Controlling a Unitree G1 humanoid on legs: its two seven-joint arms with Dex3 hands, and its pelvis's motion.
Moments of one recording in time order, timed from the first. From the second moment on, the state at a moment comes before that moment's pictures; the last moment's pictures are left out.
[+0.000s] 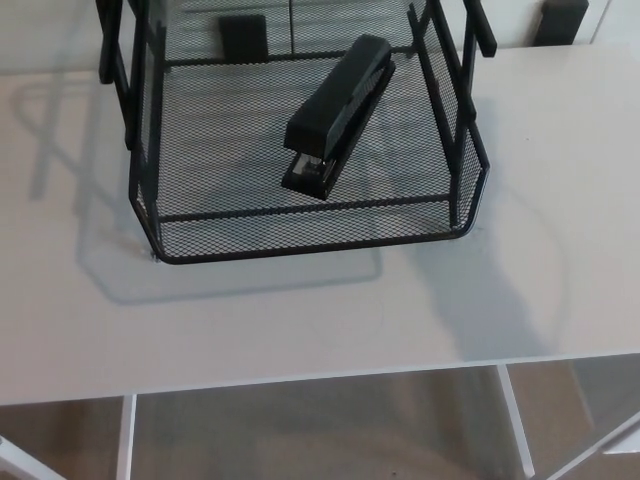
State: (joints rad) left_arm -0.13 0.67 0.25 1.20 -0.10 0.23 -0.18; right_arm -0.94 -0.95 -0.01 0.34 -0.70 0.02 0.81
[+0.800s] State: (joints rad) left_arm -0.11 0.65 0.25 1.20 -0.10 0.23 -0.18; right_arm -0.04 -0.67 -0.72 0.22 -0.57 0.02 0.79
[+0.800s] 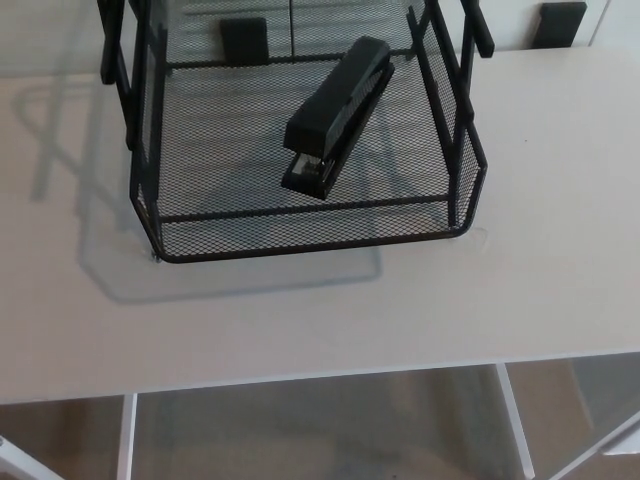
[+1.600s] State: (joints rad) left_arm -0.08 0.66 0.27 1.19 -0.10 0.22 -0.18; right_arm 0.64 -0.32 -0.57 0.16 -0.49 0.11 0.65
